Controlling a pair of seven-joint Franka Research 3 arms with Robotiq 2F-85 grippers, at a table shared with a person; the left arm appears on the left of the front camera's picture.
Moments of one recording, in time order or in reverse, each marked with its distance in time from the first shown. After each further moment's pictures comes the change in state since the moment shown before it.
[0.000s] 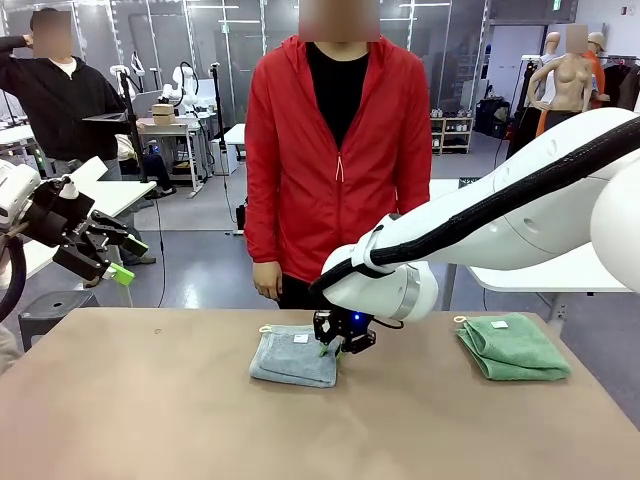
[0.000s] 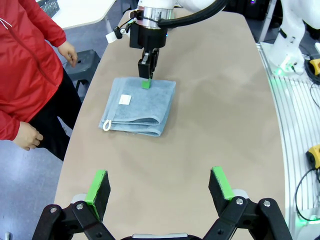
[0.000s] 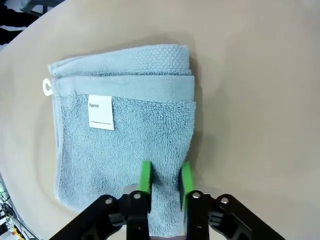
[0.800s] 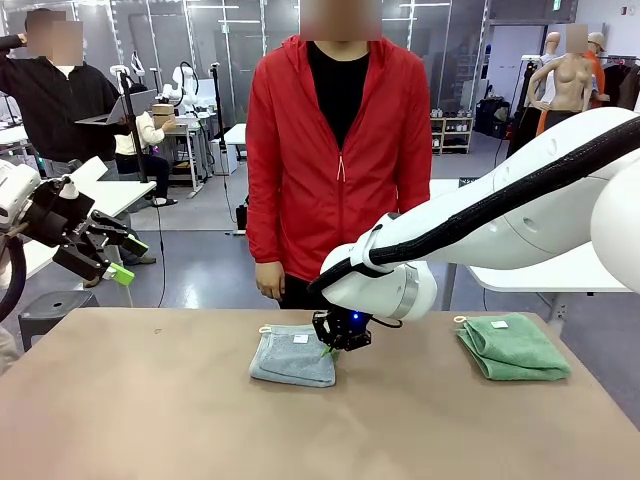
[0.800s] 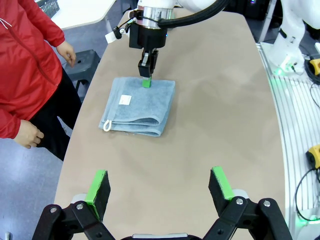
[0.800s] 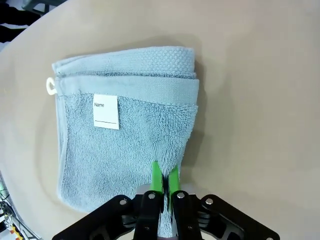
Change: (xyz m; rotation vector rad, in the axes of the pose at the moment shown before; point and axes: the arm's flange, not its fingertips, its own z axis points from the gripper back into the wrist) left arm 0.000 0.000 0.000 0.000 0.000 0.000; right arm 0.000 0.003 0.001 0.003 -0.003 0.013
